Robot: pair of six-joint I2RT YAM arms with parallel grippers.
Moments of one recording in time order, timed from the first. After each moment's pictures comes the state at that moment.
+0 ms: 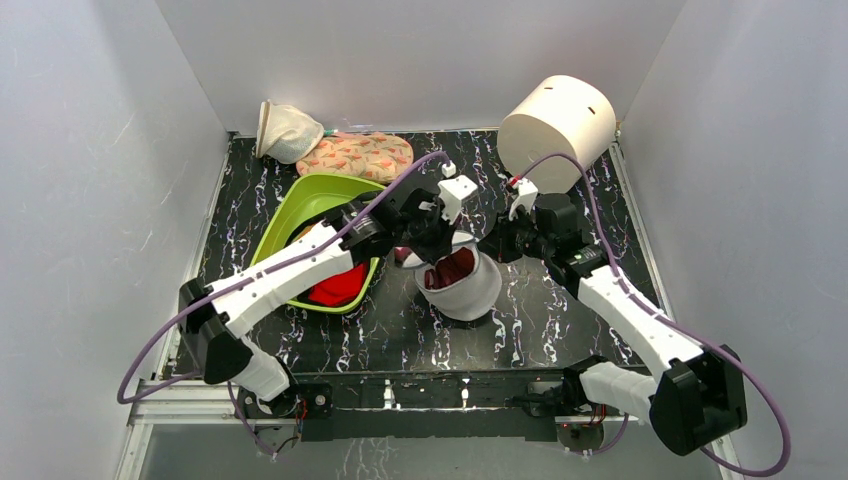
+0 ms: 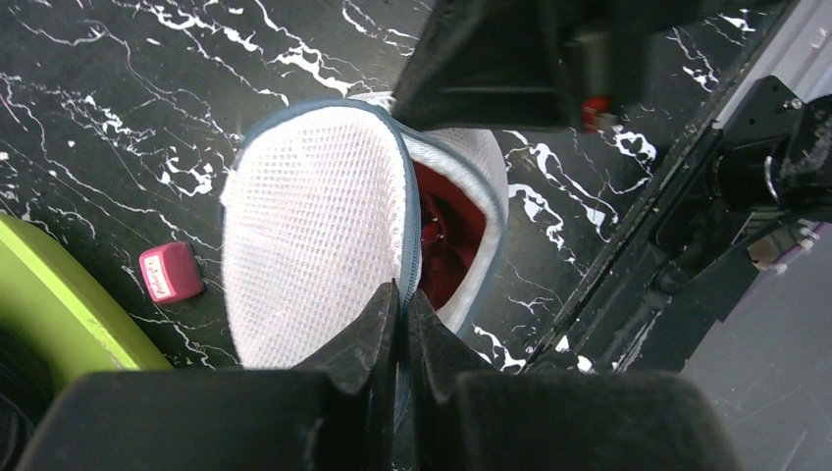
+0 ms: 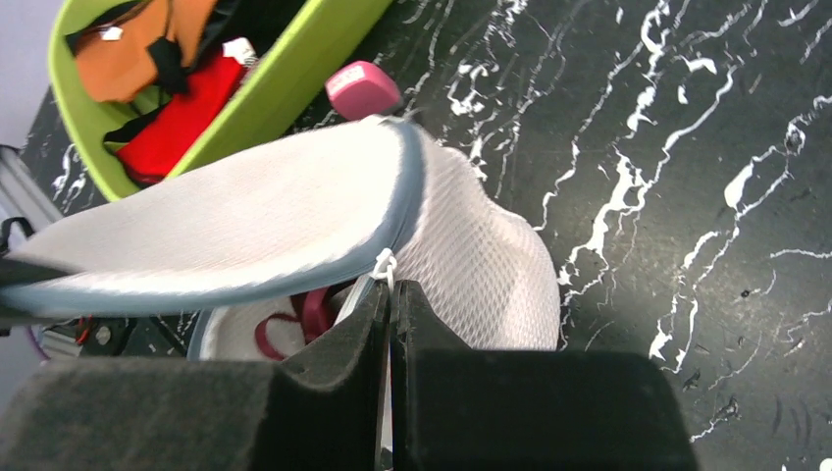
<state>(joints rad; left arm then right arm) -0.93 1.53 1.48 -0.70 0.09 -0.10 0.37 1.09 0.77 -0.19 -0.42 0.25</state>
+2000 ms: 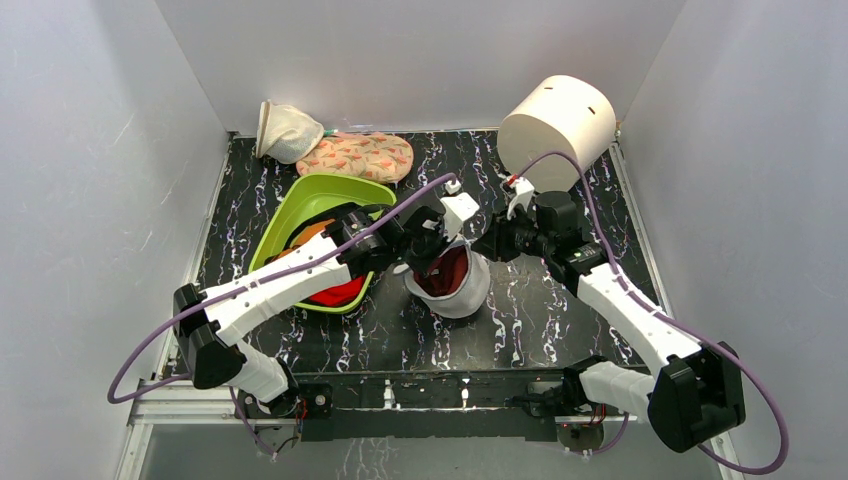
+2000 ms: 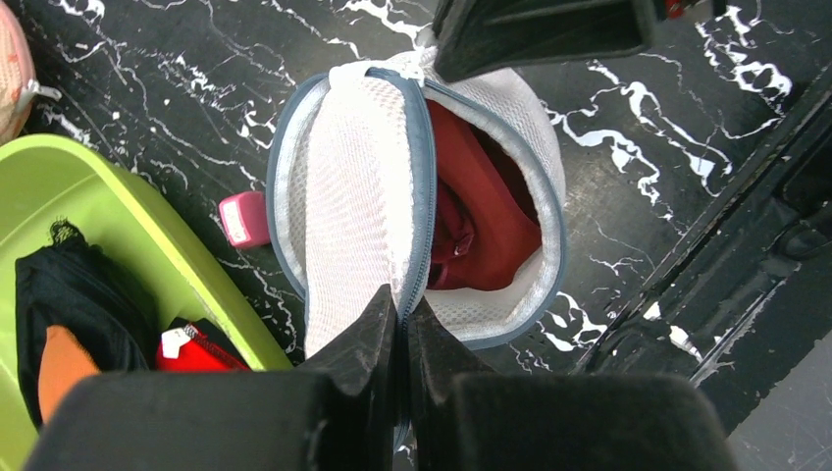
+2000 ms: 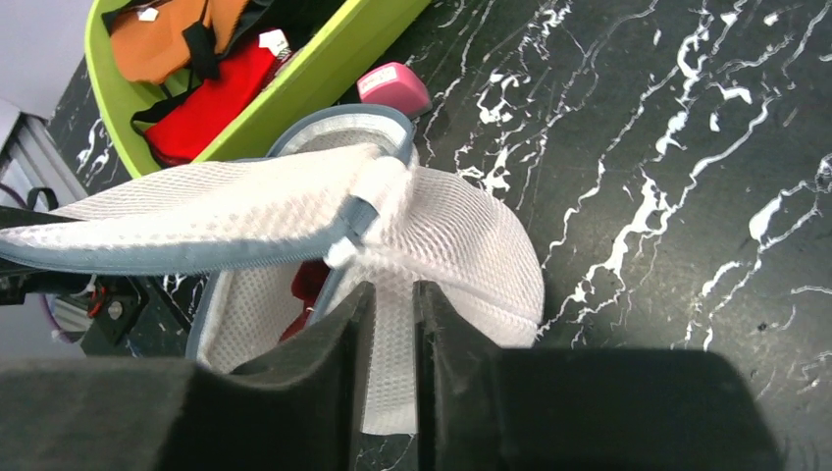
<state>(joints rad) -1.01 1.48 1.45 -0.79 -0.11 0.01 0.36 1.12 0.78 -0.16 -0.50 0.23</state>
